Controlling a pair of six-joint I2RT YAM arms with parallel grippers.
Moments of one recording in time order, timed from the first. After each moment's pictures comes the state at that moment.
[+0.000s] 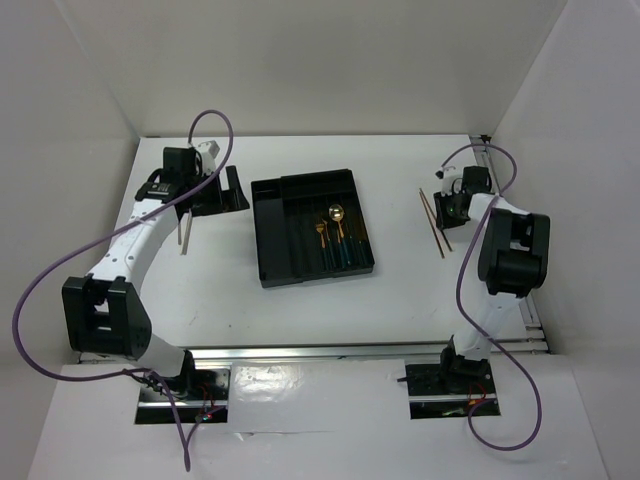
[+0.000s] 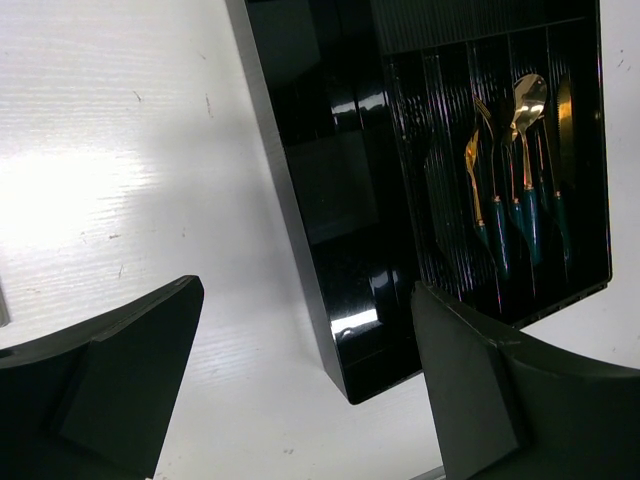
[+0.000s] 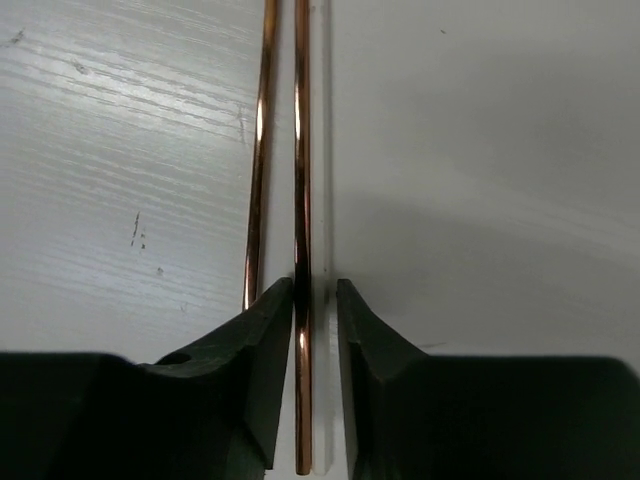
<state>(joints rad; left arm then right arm) -0.06 1.49 1.27 -0.57 0.28 -0.25 -0.19 1.91 1.20 -0.27 -0.23 -0.36</state>
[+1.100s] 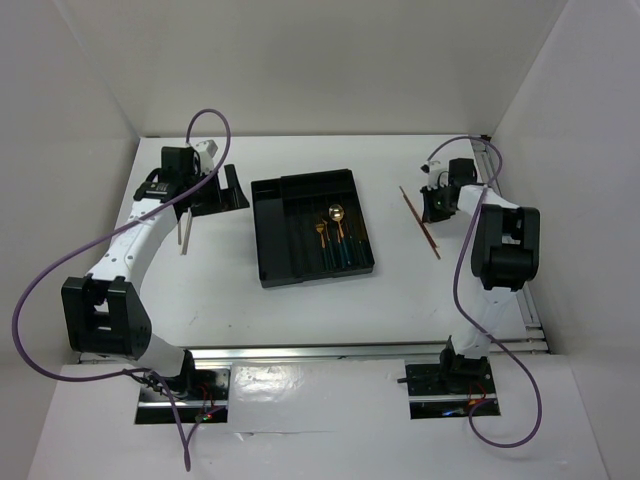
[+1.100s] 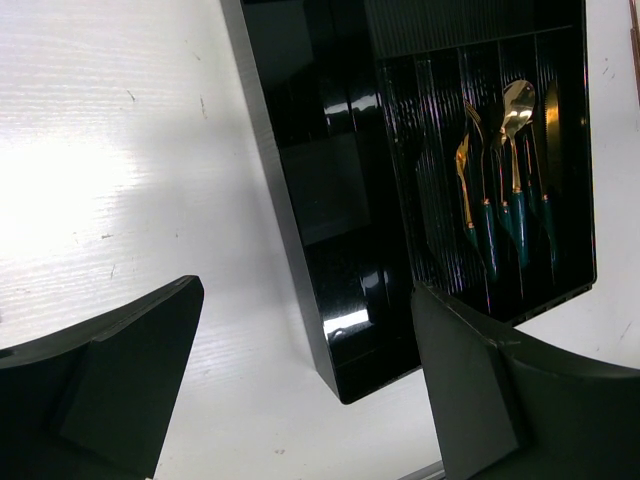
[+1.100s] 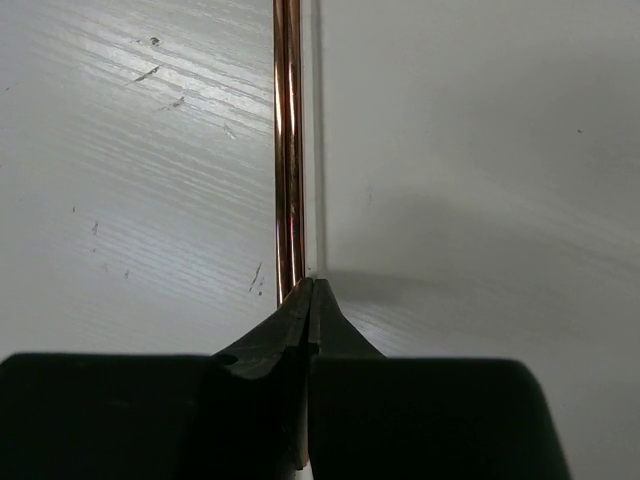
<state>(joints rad) -0.05 1.49 1.27 -0.57 0.30 -0.27 -0.12 1.96 1.30 -0.35 -0.31 -0.33</state>
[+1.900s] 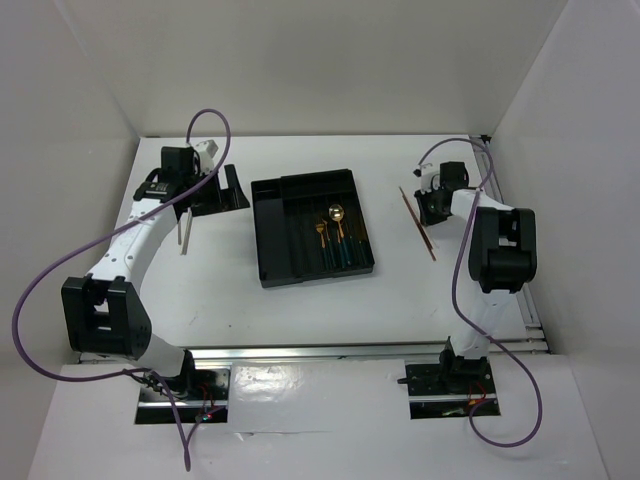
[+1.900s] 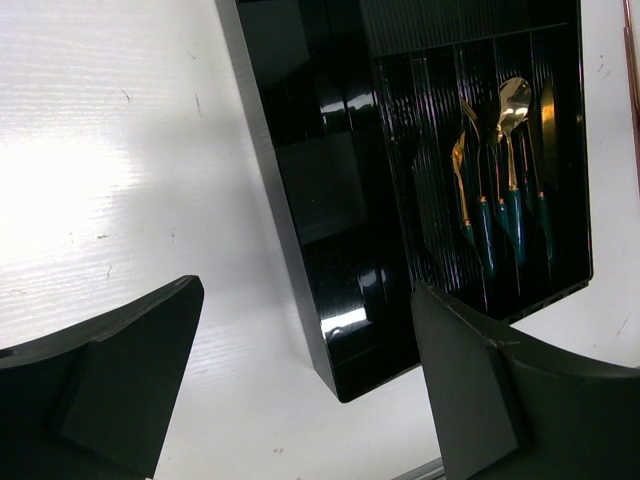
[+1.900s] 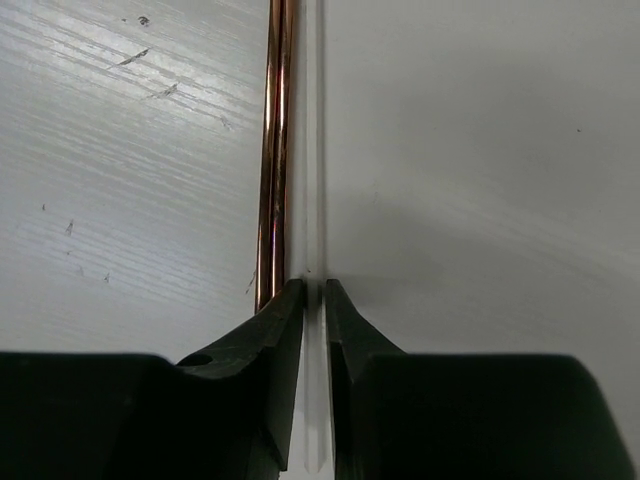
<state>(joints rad) -0.05 1.49 1.27 -0.57 0.31 -0.27 -0.07 1.94 1.24 -0.29 -0.19 -0.36</state>
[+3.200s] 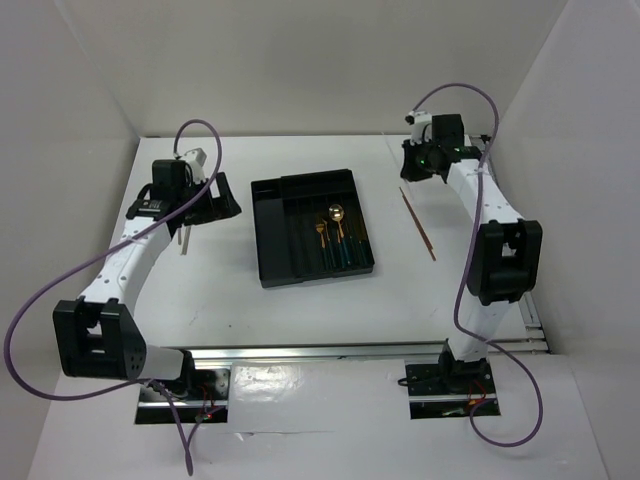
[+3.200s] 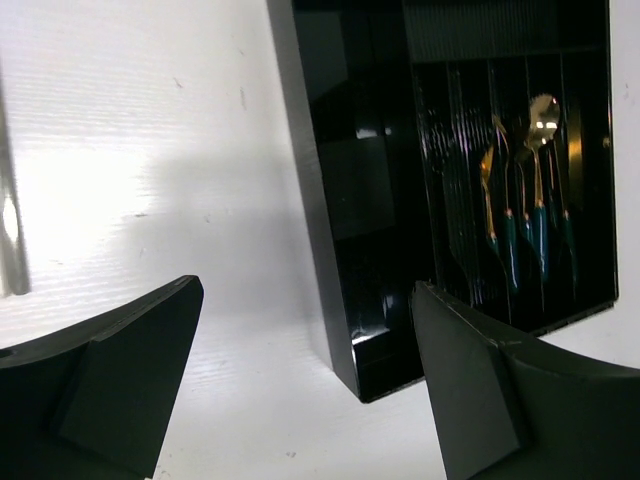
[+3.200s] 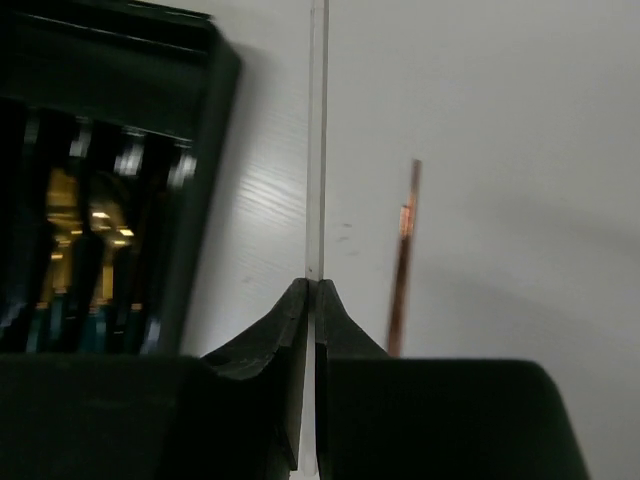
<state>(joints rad) -0.03 1.38 1.14 -0.50 0.27 -0.28 0.04 1.85 1.59 -0.50 -0.27 -0.18</state>
